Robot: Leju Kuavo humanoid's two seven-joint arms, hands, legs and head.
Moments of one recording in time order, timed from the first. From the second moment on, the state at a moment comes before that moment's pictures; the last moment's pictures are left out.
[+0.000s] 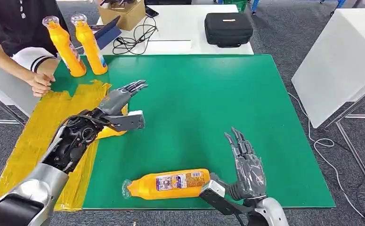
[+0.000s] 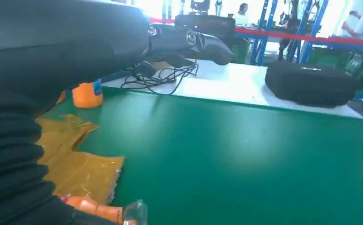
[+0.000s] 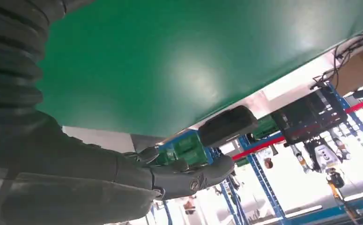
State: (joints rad) left arm -0.65 0.09 -0.36 -1.00 -0.92 -0.17 -0.38; right arm 0.18 0.06 0.29 -1.82 1.07 -0.18 -0.05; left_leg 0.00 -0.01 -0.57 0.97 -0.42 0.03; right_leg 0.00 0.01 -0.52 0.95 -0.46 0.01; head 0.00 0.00
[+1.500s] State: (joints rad) left arm -0.38 0.03 -0.20 -1.21 -0.19 -0.36 -0.50; right arm -0.11 0.00 0.63 -1.37 1.48 -0.12 0.09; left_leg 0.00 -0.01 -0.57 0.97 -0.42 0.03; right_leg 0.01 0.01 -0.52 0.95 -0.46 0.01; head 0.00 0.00
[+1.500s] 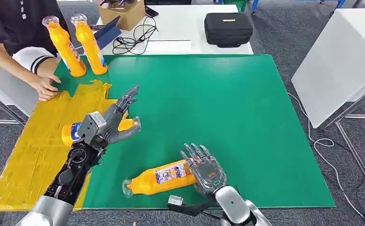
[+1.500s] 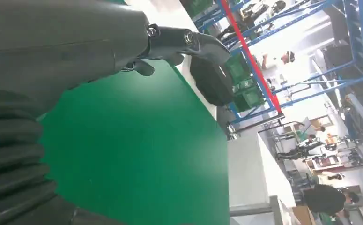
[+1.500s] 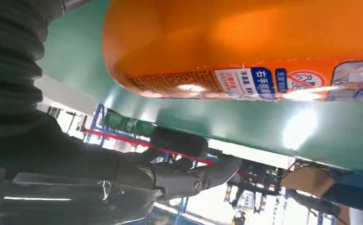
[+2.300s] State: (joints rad) left arm -0.40 -0.01 -0.20 -1.19 -0.21 -0.39 -0.51; right arm -0.13 0.03 0.57 -1.26 1.35 -0.03 0.01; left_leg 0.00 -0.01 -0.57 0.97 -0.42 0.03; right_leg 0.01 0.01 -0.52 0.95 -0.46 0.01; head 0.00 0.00
